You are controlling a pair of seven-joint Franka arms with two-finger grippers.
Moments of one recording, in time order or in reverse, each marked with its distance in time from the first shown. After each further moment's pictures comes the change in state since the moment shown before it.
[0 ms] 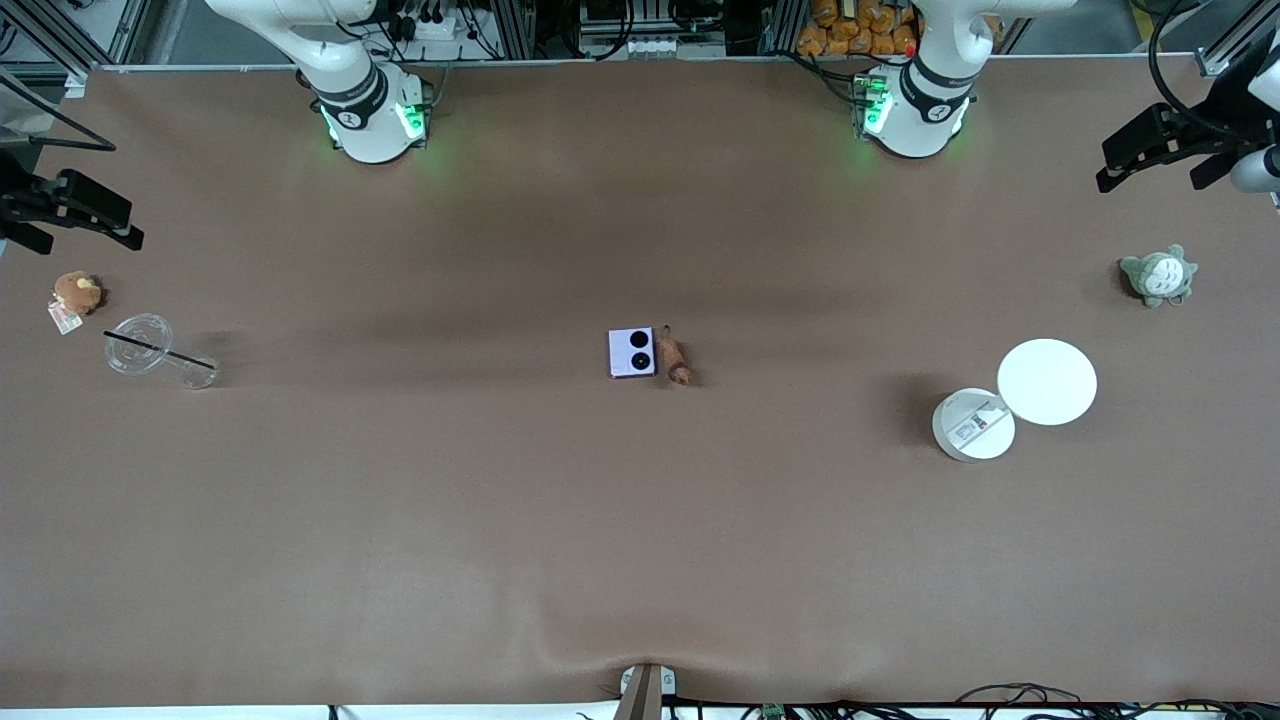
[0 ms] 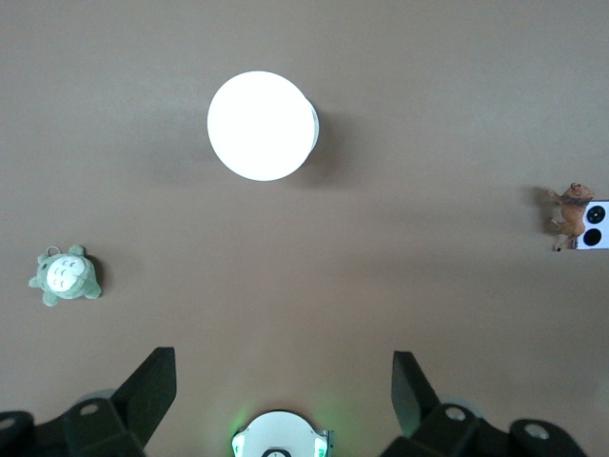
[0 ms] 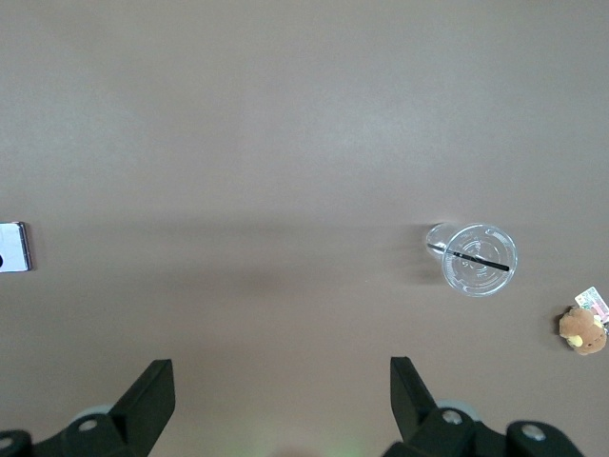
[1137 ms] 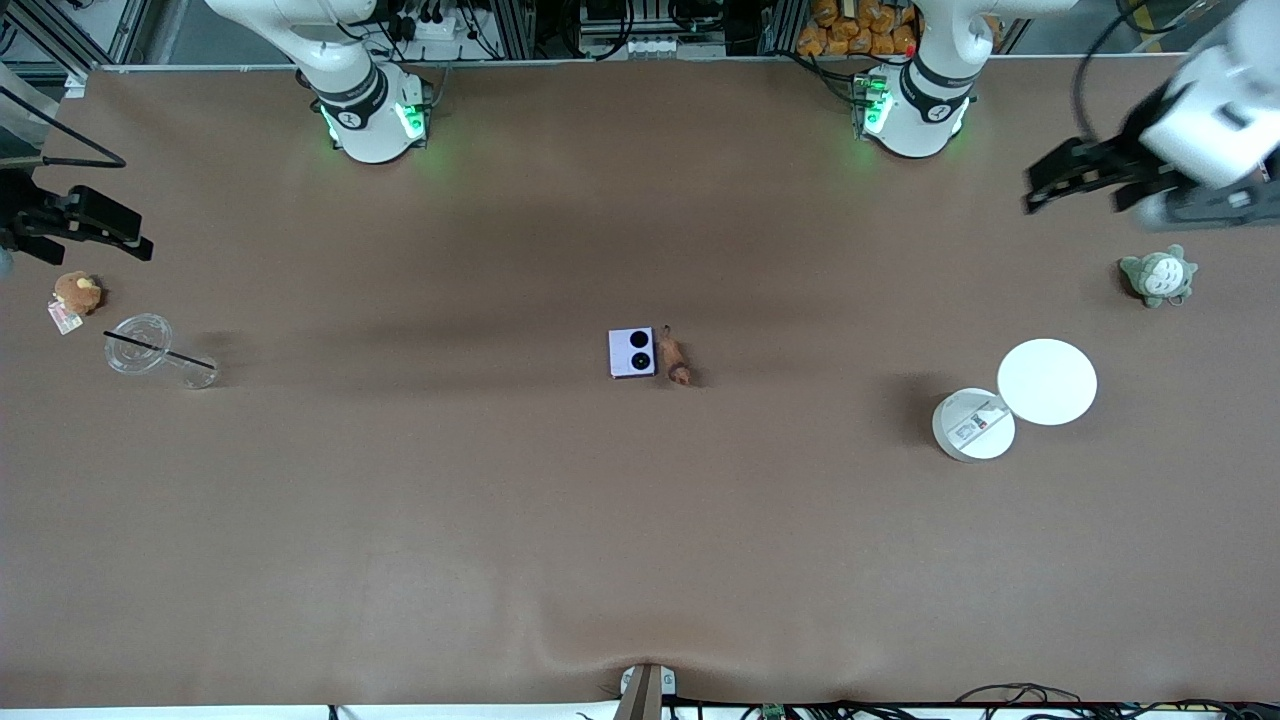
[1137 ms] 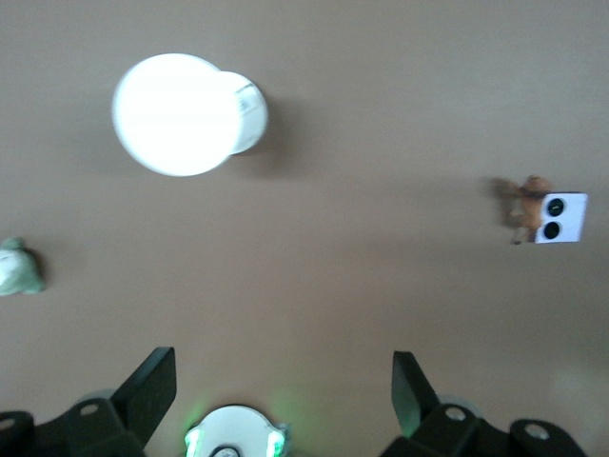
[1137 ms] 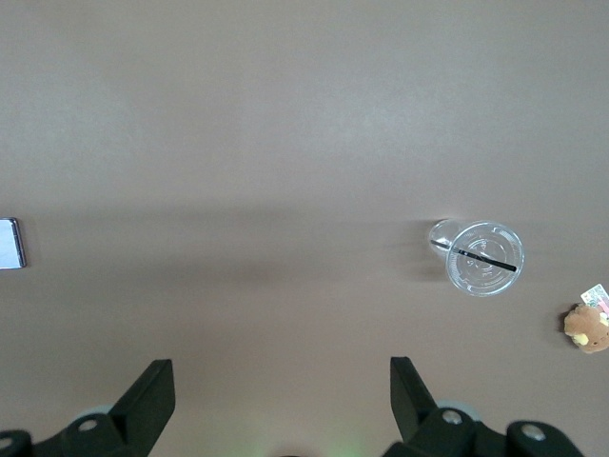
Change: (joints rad) left arm -0.037 0.097 -0.105 0.014 -0.063 0.034 -0.140; right arm 0.000 0.030 0.000 -0.001 0.000 0.002 0.000
